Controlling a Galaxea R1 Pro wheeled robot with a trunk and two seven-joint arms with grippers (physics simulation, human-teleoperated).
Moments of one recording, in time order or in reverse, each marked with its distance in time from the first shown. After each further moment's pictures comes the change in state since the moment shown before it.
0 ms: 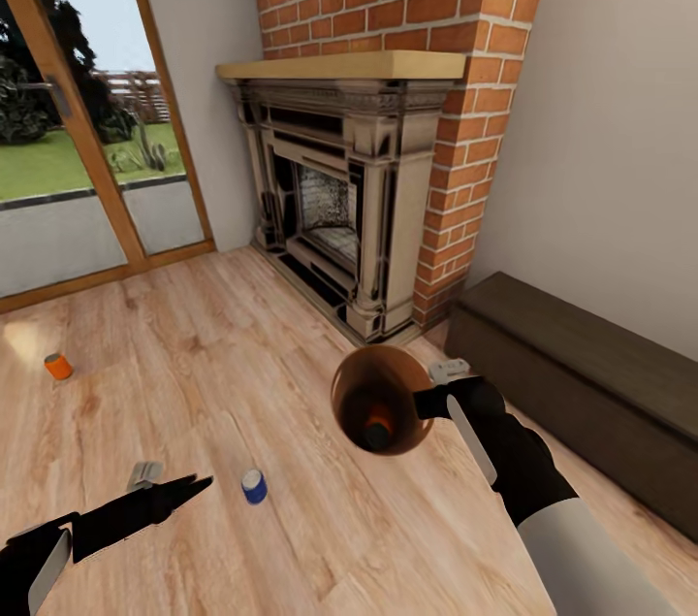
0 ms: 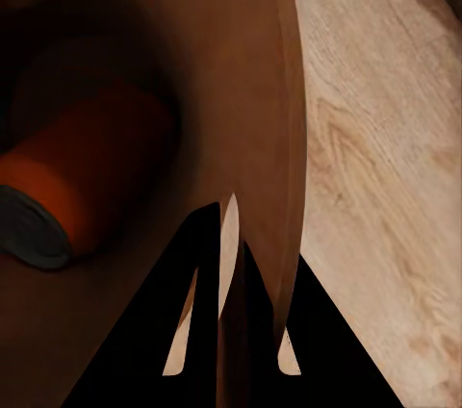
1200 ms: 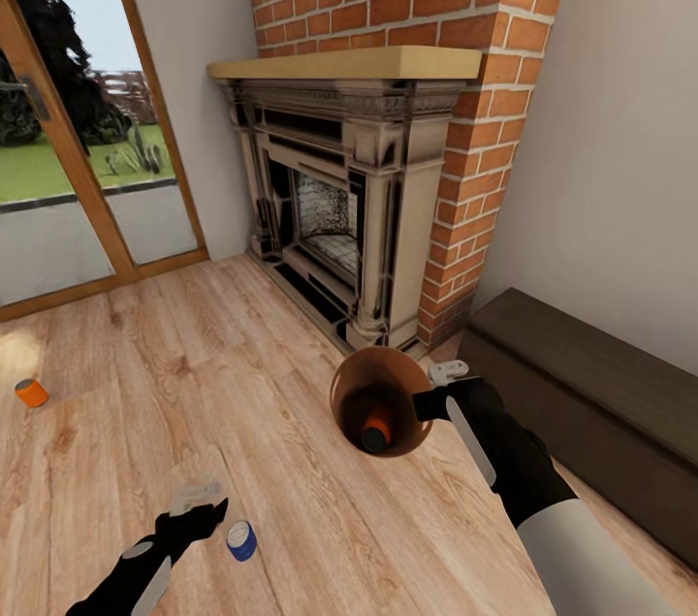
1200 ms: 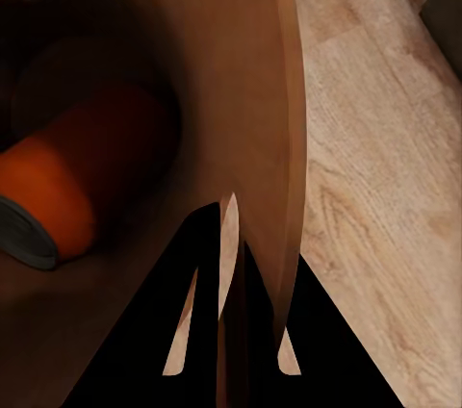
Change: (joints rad) left arm 0.000 -0.218 -0.196 0.120 -0.055 -0.271 1.116; right arm 0.003 0.002 0.003 0.004 0.001 0.000 0.000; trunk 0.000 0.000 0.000
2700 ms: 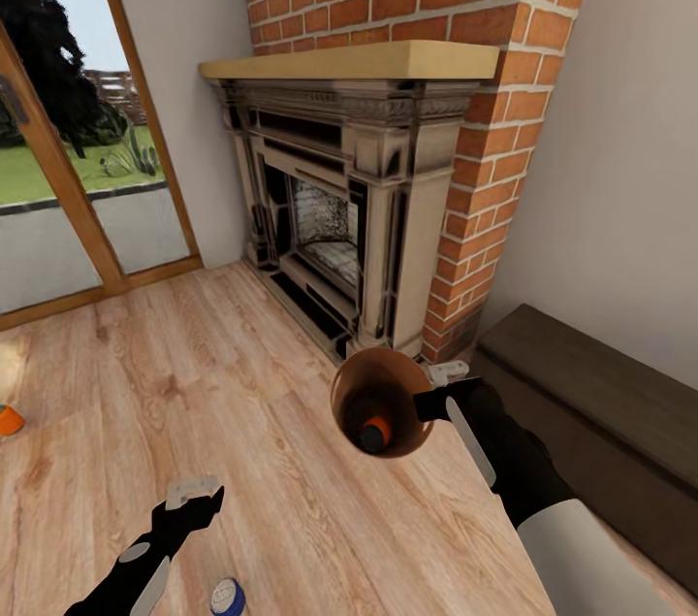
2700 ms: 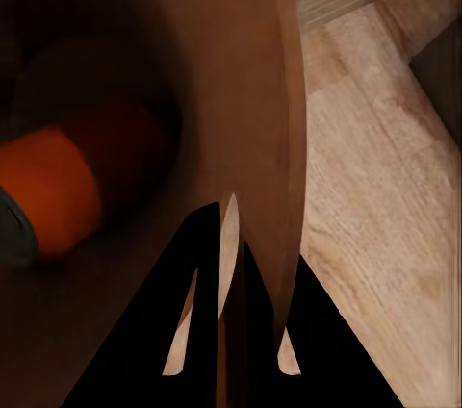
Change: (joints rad) left arm 0.000 0.002 0.007 0.000 -0.001 -0.109 0.019; right arm 0.000 0.000 0.000 0.002 0.010 0.000 0.000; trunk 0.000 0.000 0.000
